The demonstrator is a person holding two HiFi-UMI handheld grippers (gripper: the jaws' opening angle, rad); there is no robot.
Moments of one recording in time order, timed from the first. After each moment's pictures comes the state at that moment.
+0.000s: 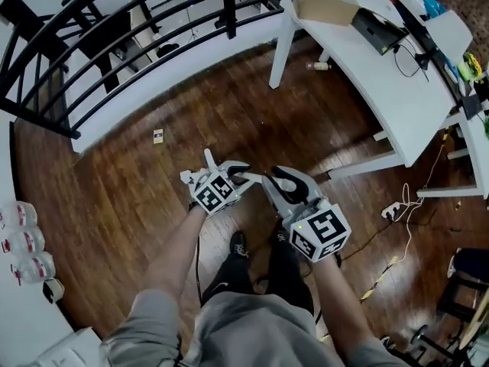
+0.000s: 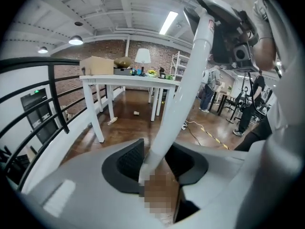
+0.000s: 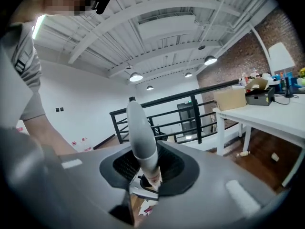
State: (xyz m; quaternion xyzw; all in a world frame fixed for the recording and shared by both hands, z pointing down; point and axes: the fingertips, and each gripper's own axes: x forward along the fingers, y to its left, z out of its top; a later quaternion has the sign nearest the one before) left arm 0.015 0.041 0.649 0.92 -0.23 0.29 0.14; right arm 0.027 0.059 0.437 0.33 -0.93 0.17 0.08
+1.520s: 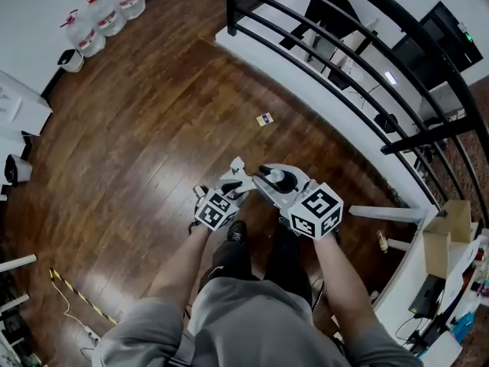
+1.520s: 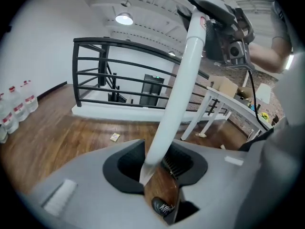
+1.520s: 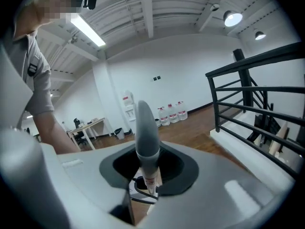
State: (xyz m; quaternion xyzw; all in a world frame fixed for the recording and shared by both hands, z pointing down) left arm -0.273 0.060 0.694 0.55 -0.75 0.10 0.36; right arm -0.297 0.045 0.481 -0.36 -0.90 0.09 0.23
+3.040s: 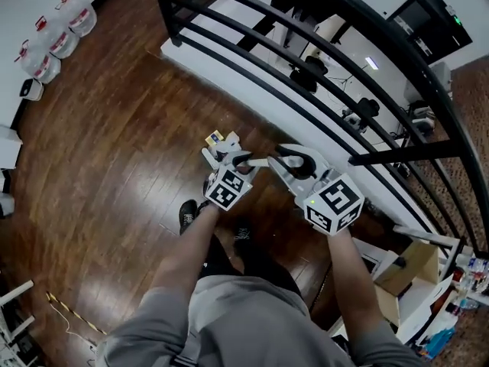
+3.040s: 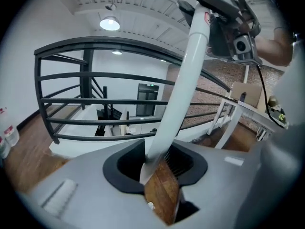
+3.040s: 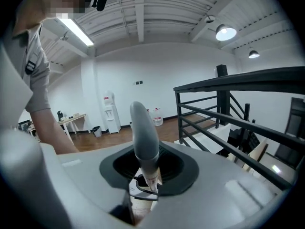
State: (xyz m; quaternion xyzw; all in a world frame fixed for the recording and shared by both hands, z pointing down) left arm -0.448 -0.317 0.661 0.58 -0.75 0.12 0.29; right arm -0.444 -0.307 0.448 -0.29 -0.93 0.03 0.22
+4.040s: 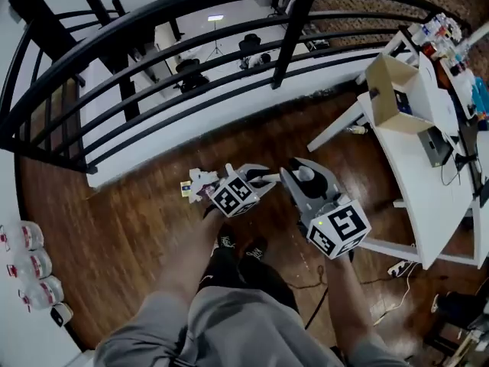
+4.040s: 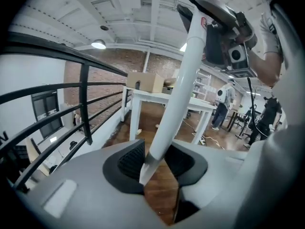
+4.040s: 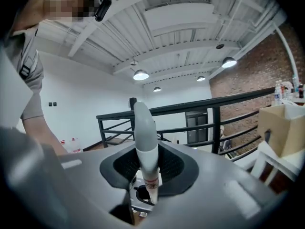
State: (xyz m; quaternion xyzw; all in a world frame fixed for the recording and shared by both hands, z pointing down) left arm -0.235 -0.323 0.586 0.92 -0.26 0.21 0.18; right arm -0.256 -0.316 0.370 0.30 -0.94 0.11 0.10
